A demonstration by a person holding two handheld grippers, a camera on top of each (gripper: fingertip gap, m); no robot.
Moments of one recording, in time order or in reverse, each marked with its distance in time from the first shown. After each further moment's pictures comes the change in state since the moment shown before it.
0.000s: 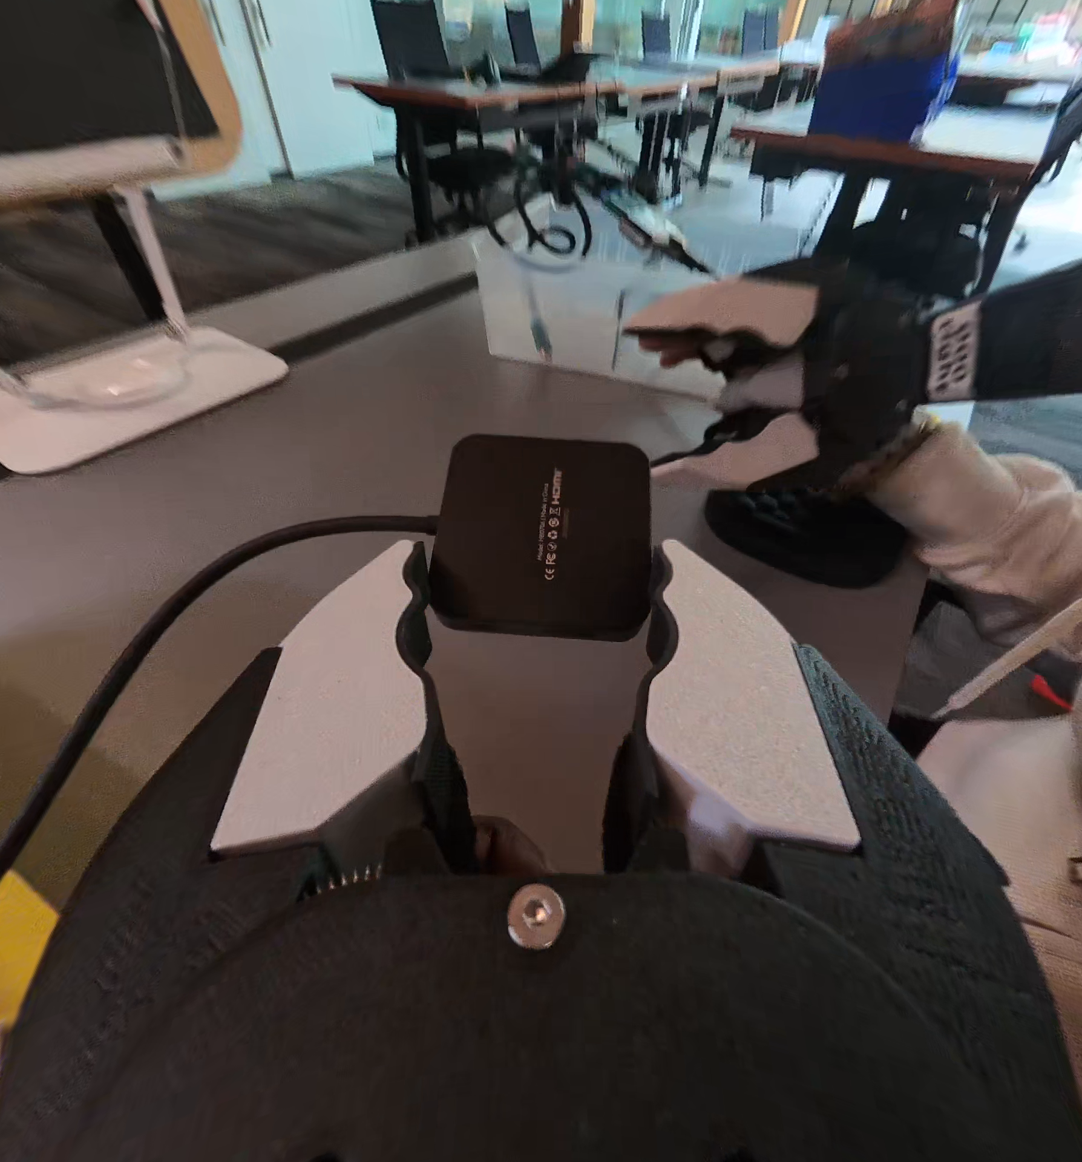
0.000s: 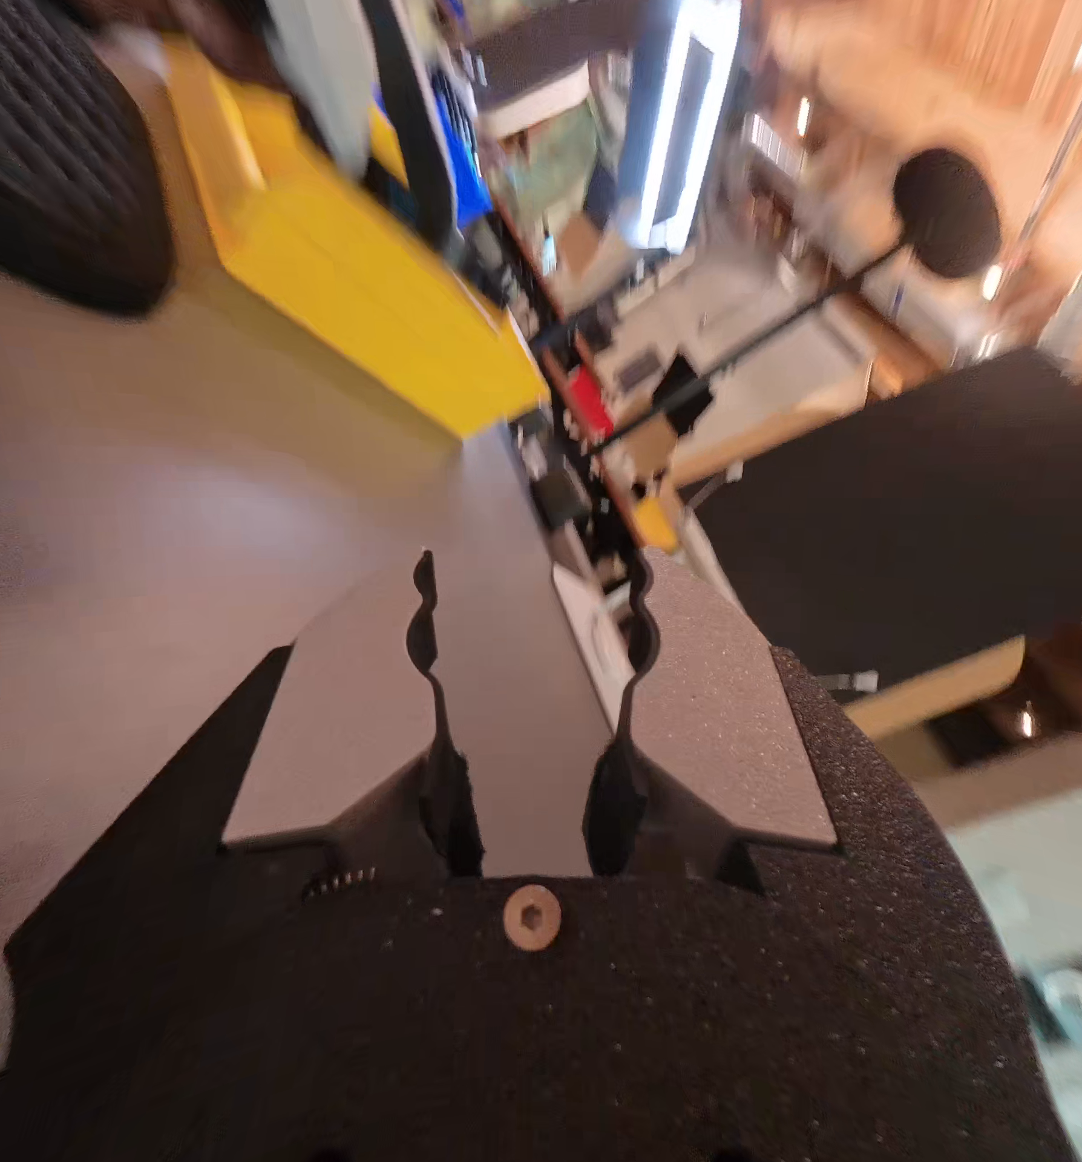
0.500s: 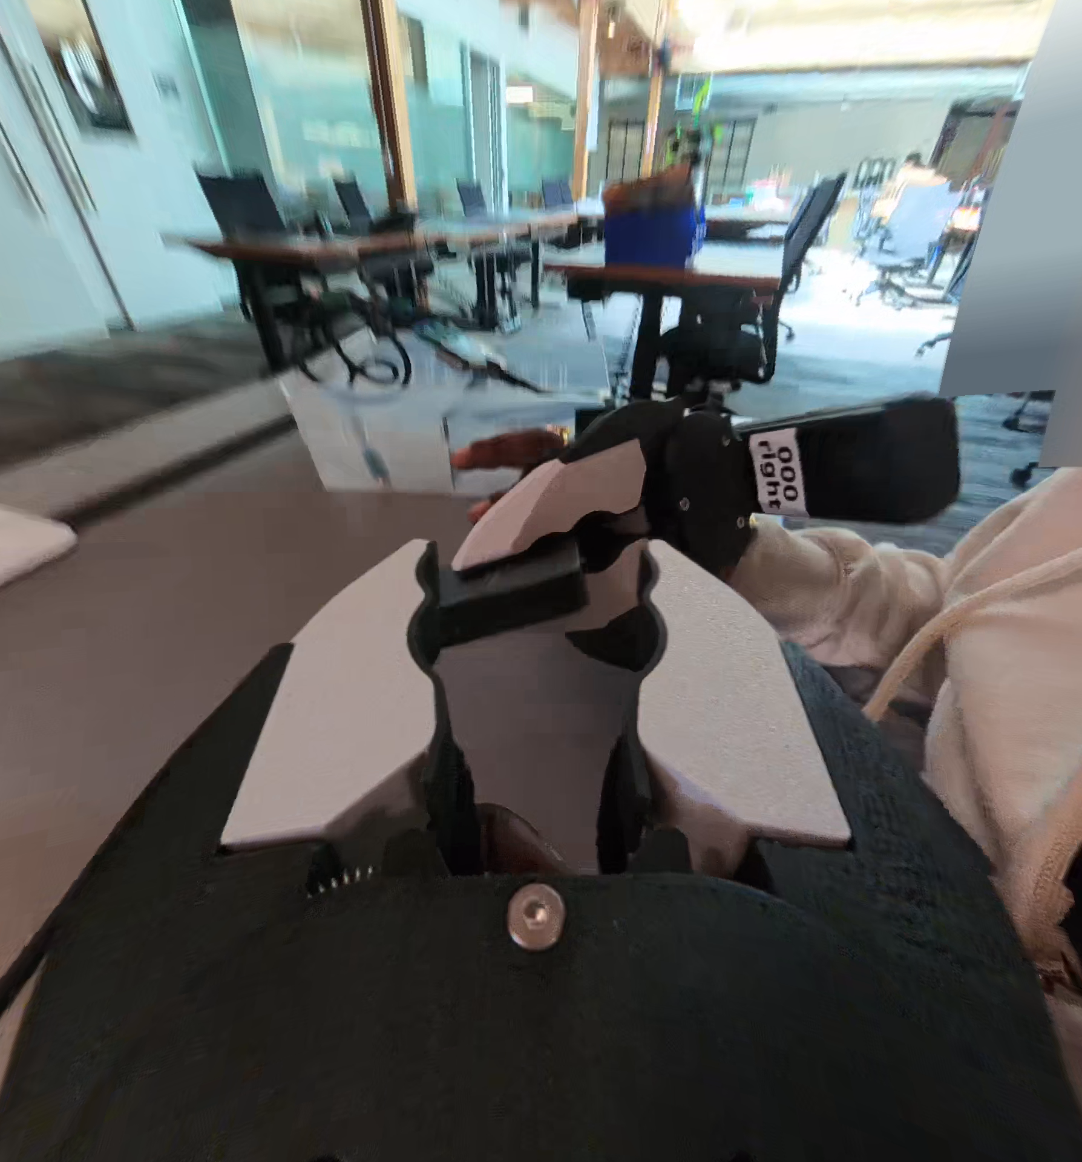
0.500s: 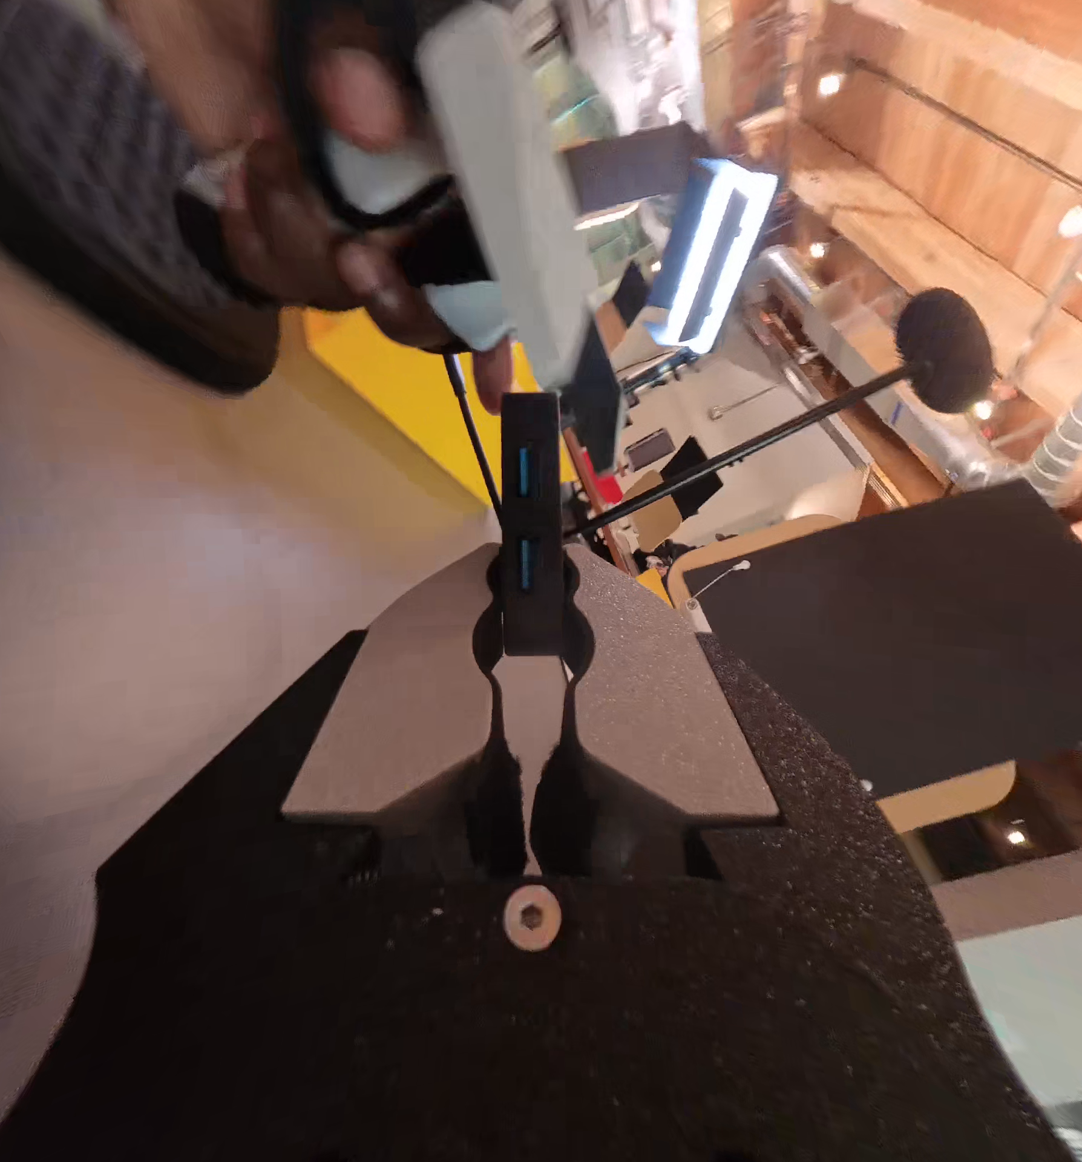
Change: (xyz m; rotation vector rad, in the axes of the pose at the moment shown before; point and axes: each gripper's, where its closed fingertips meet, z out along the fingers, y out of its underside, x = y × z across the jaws) left arm 0.075 -0.035 0.038 0.204 0.248 0.071; right arm -0.018 -0.035 0.001 0.107 -0.050 -0.094
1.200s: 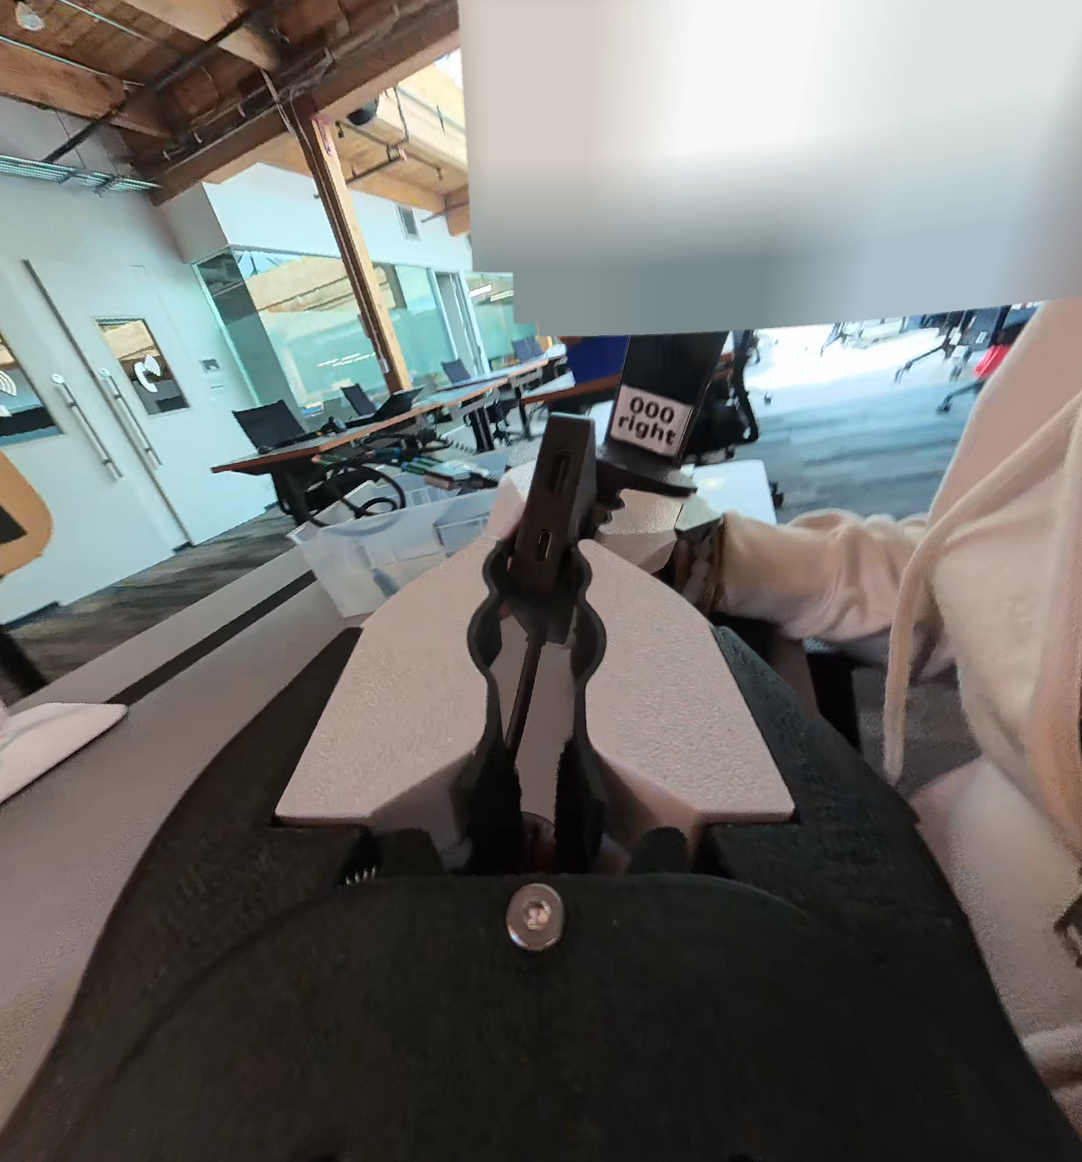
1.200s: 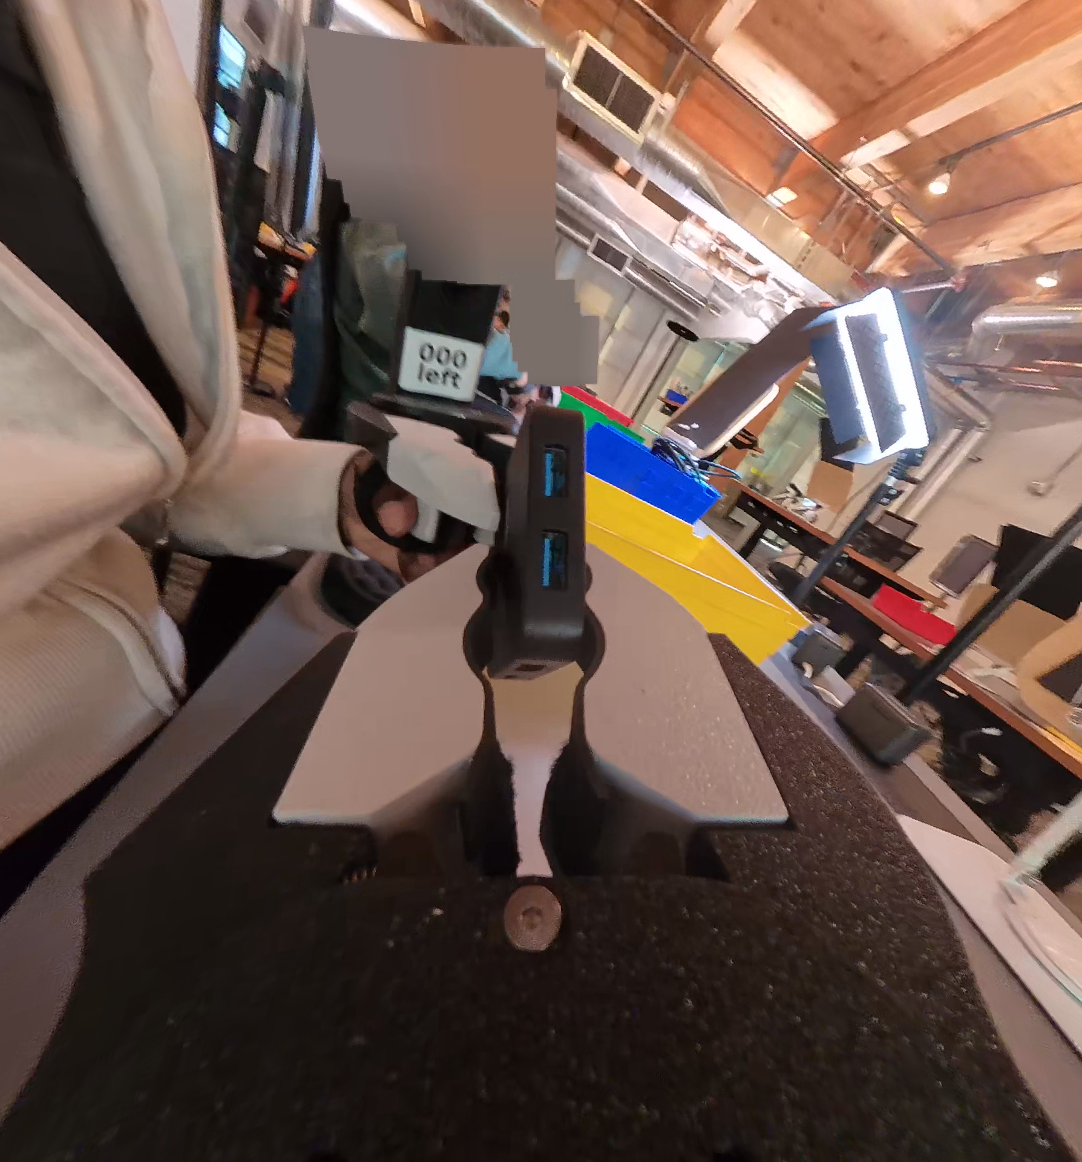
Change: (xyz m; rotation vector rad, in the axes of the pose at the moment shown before) left arm 0.024 -0.001 -0.008 0.223 0.061 0.227; right arm -0.001 -0.050 -0.024 0.445 -0.286 0.616
